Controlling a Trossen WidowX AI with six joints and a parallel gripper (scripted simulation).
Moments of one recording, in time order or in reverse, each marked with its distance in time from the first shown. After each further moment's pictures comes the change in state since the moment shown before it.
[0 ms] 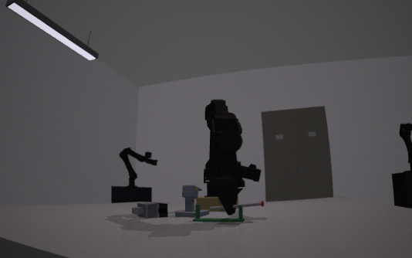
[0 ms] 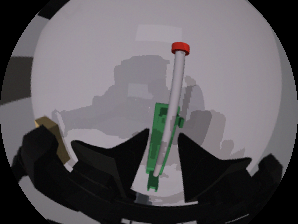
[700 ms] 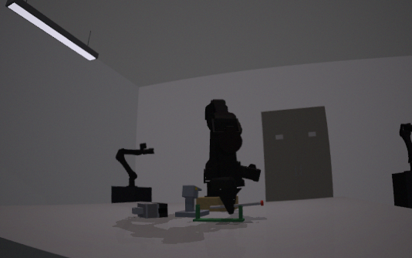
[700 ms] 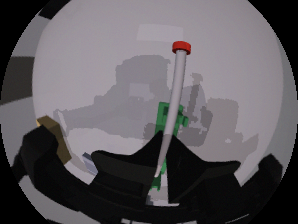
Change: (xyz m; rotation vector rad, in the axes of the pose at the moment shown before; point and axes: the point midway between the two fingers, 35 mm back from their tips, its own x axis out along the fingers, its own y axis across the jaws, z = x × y) arm -0.001 0.003 -0.001 0.001 0.005 0.013
